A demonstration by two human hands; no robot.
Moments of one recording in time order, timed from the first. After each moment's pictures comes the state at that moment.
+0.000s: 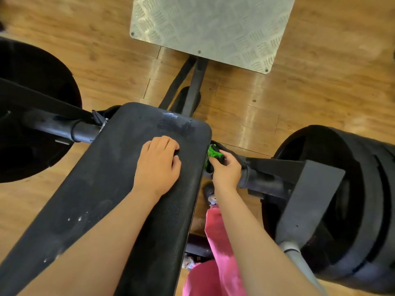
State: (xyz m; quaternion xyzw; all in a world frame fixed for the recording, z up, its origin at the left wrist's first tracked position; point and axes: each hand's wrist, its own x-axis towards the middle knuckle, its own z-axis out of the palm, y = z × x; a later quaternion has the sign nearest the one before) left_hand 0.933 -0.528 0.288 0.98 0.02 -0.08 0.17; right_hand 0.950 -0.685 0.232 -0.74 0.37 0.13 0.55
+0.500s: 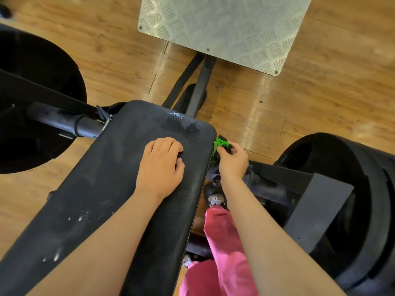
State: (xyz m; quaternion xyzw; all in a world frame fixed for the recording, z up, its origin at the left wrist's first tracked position) left_hand 0.933 -0.528 0.286 0.98 0.03 -0.08 0.17; right_hand 0.989 -0.688 0.234 -0.77 0.37 0.13 0.50
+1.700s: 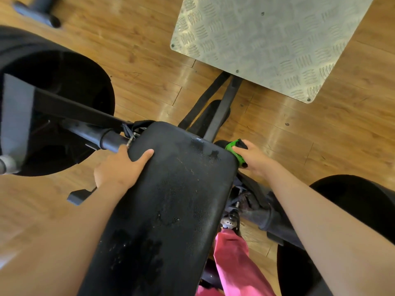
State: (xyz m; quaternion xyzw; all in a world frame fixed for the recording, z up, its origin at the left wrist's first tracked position) left_hand 0.970 -0.414 0.292 0.88 0.39 -0.25 0.08; right_hand 1.112 -0.689 0.198 -0.71 0.16 0.47 0.49
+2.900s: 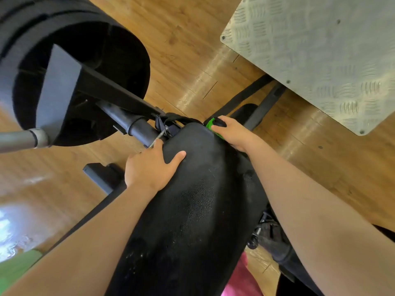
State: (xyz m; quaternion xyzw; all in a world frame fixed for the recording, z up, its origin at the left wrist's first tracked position) left_hand 0.972 -0.407 0.281 0.90 0.36 -0.24 0.04; right_hand 1.154 -0.525 0.218 -0.75 -0.10 0.53 0.38
